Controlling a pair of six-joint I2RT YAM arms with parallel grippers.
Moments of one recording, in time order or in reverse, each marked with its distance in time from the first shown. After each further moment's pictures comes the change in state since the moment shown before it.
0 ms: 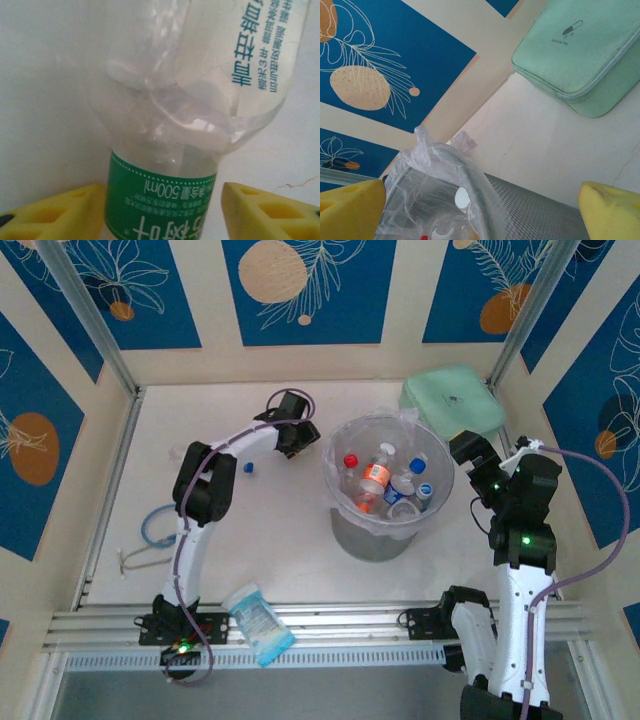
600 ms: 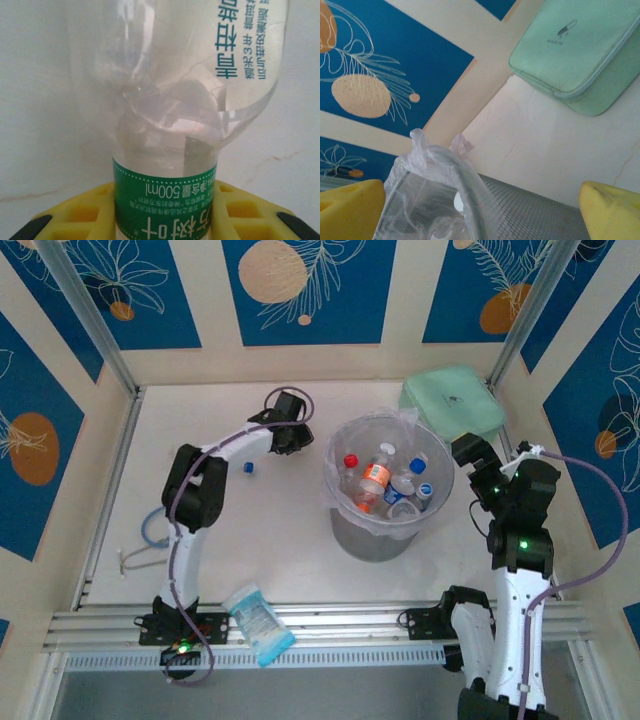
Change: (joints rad) left arm -0.001 -0.151 -0.137 0.049 -0.031 0.123; right arm -0.008 -0.045 -0.043 0.025 0.024 0.048
